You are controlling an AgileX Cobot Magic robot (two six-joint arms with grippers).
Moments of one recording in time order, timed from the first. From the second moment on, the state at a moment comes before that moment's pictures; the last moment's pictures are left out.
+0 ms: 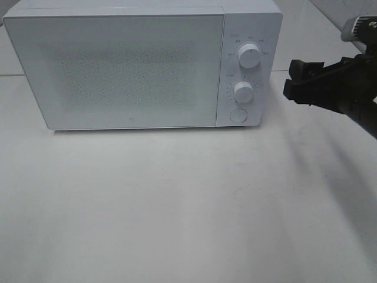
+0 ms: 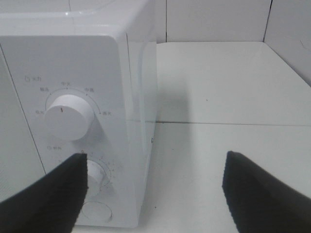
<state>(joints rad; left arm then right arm) 0.02 0.00 -0.50 -0.17 1.05 0.19 0.43 1.45 -0.41 0.47 -0.93 -0.26</state>
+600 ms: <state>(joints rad) 0.02 0.00 -0.50 -0.17 1.05 0.19 0.61 1.76 -0.44 0.63 -1.18 -0.23</state>
